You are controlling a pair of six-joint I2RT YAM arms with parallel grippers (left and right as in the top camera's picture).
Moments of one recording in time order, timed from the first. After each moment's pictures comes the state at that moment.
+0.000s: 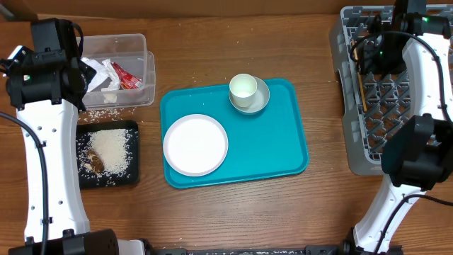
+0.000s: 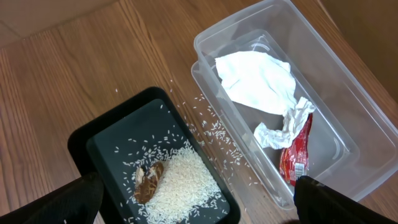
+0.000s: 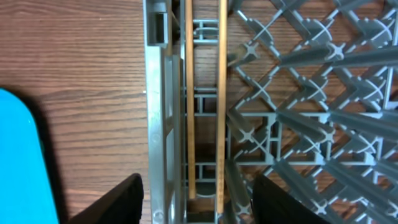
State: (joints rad) left arm 0.17 1.57 1.73 -1.22 -0.51 -0.82; right arm -0.19 2.17 2.08 -1.22 -0.07 -0.20
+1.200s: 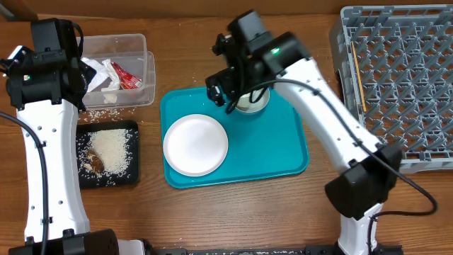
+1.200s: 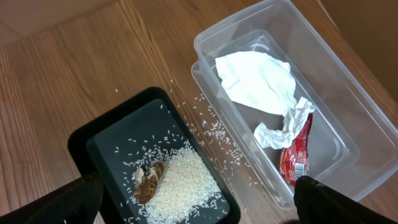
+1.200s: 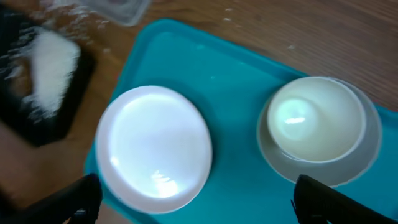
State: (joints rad) left arm 0.17 1.57 1.73 -1.22 -0.51 -0.82; right arm 0.58 2.05 2.08 -1.16 -0.19 0.12
